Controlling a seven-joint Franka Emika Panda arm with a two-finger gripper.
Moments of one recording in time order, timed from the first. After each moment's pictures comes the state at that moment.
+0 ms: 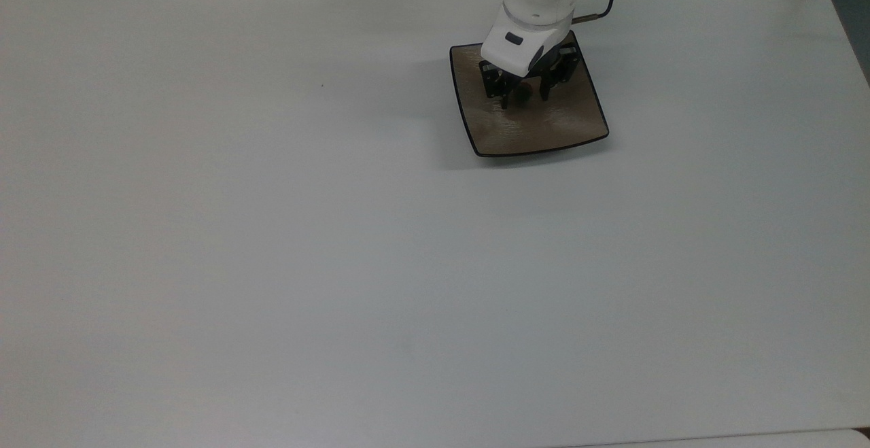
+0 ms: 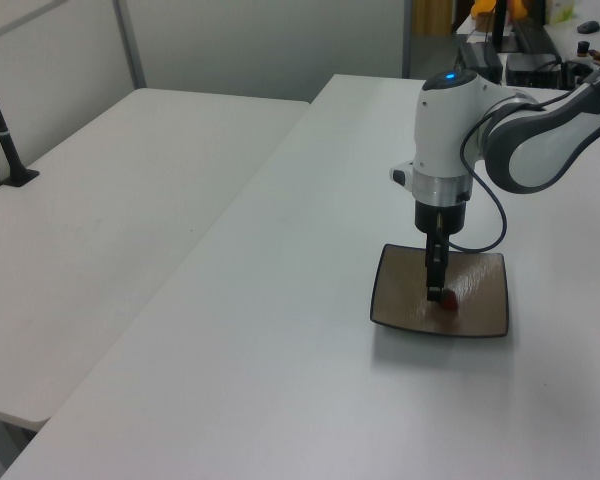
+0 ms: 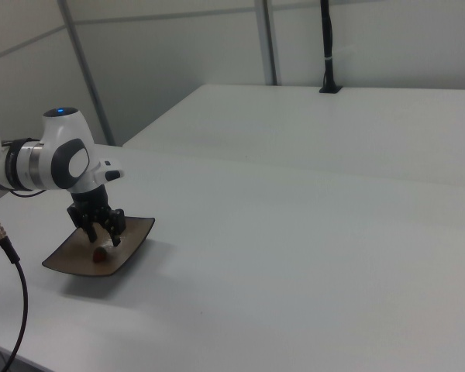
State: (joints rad) arm 0.39 0.19 0.10 -2.05 0.05 2.25 0.18
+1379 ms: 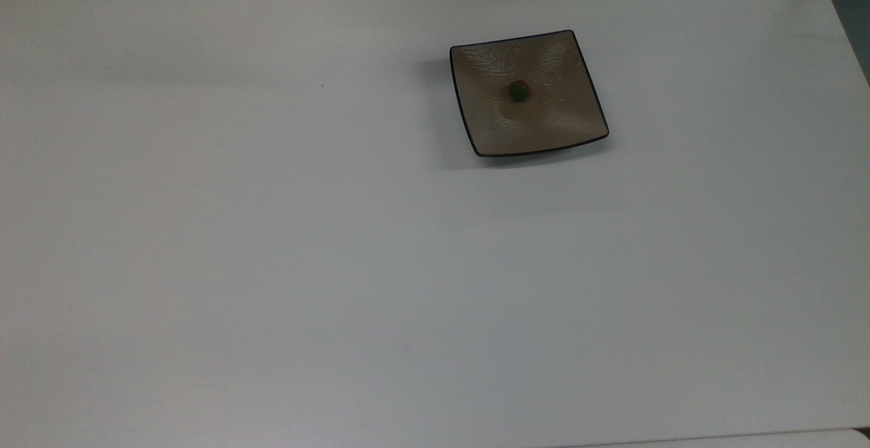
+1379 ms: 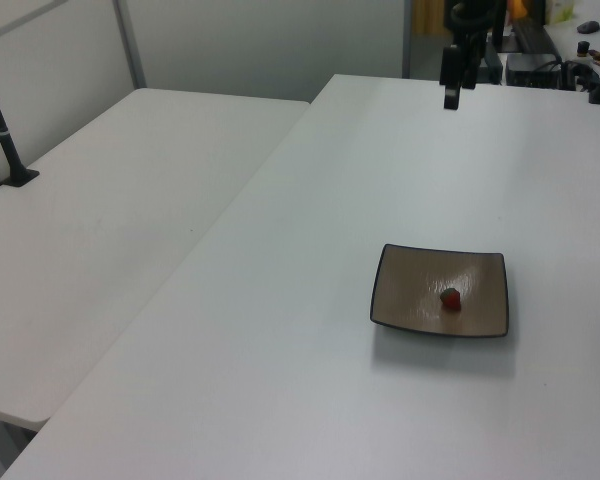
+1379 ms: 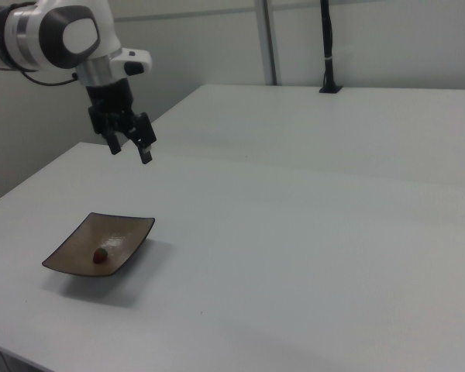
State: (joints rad) arm 0.24 -0.04 -0.05 -1.68 0.01 1.67 0.22
